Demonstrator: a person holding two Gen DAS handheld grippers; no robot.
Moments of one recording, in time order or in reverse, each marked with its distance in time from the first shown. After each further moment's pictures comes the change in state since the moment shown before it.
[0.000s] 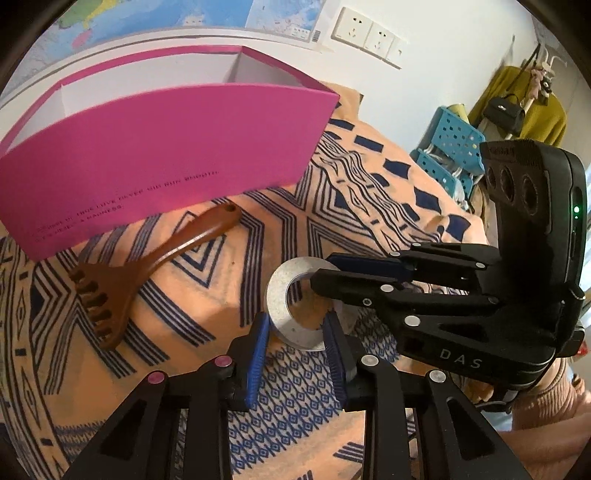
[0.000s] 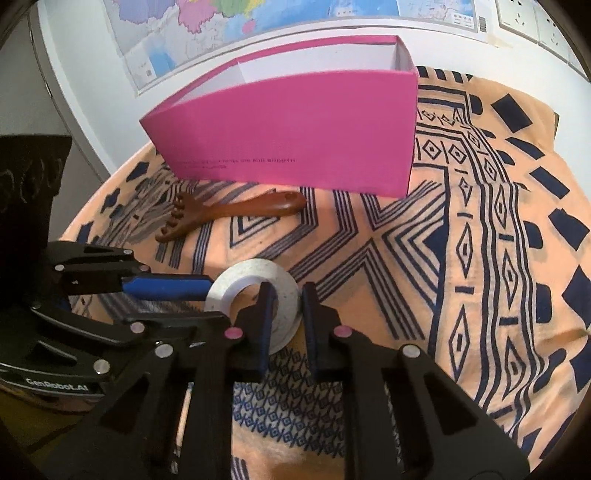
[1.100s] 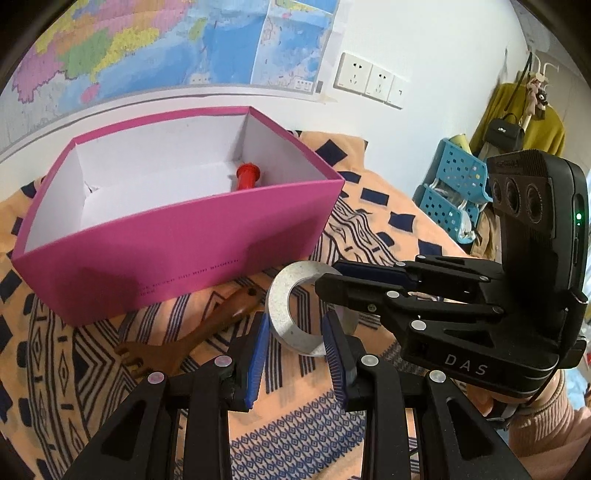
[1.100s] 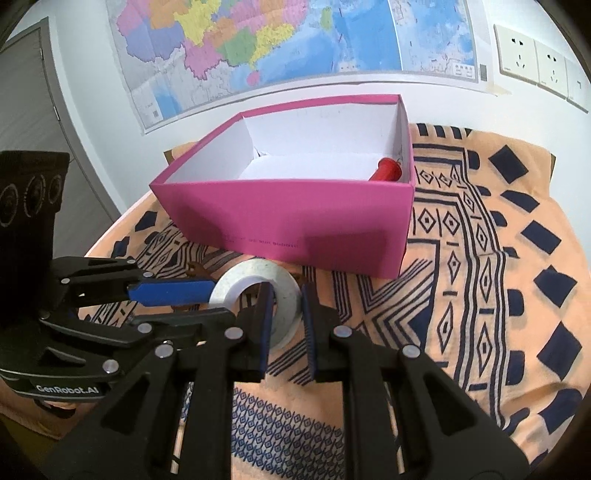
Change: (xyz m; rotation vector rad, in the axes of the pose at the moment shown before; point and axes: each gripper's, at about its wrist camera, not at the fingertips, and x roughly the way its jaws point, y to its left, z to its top) left arm -0.027 -0.004 0.036 0.038 -0.143 0.059; right arm -0.025 0.001 0.044 -0.021 -0.139 0.006
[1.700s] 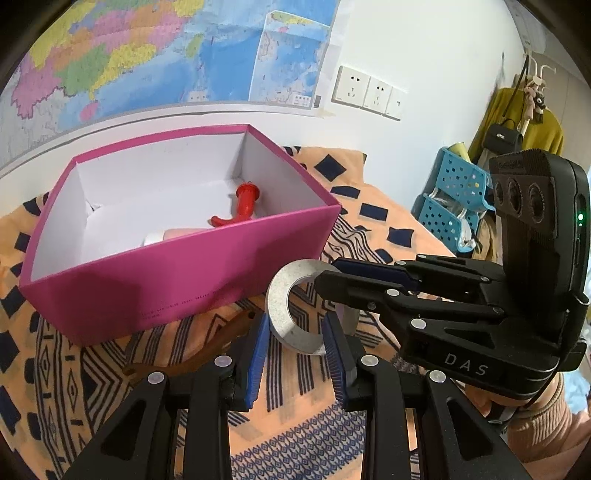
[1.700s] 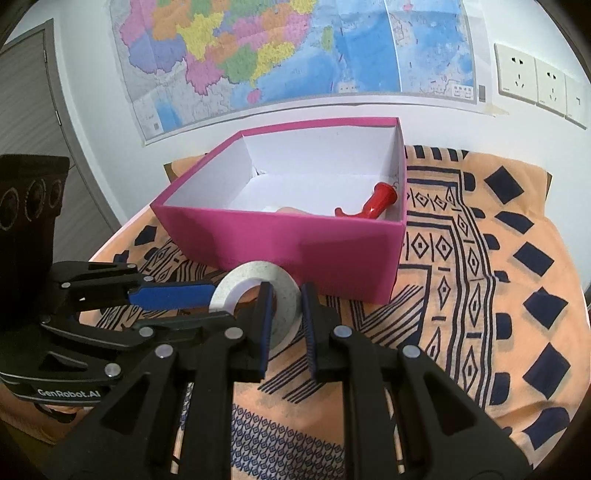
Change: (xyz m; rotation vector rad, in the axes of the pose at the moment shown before) left arm -0.002 -0.003 0.012 0.010 -0.038 0.011; right arm -0.009 -0.001 0.016 -0.020 -0.047 -0.012
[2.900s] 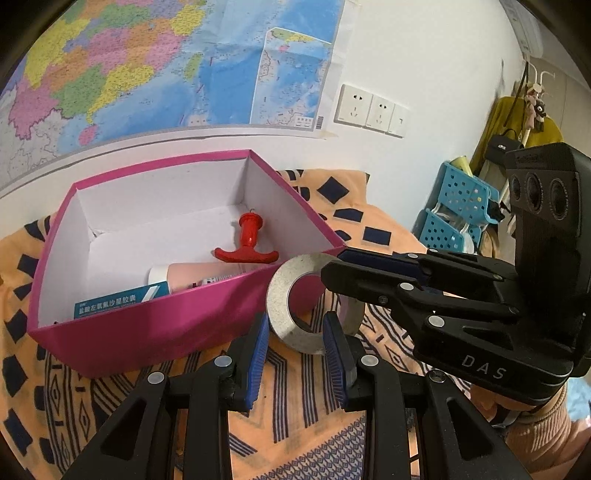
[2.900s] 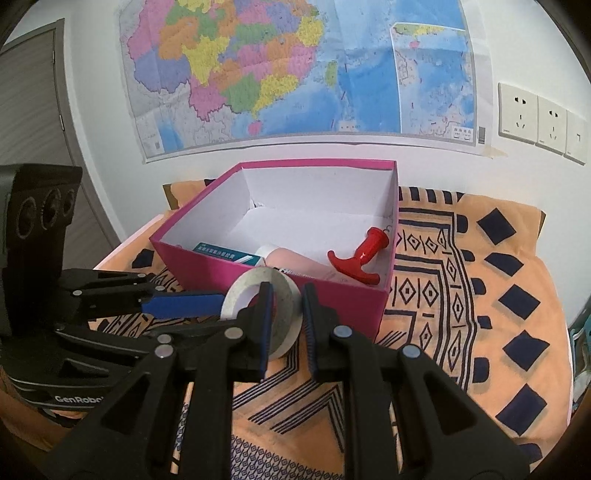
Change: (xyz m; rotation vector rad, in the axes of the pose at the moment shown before) left arm -0.003 0.001 0.023 0.008 -0.051 0.016; right arm -0.011 -0.002 0.031 -0.047 -0.077 -0.015
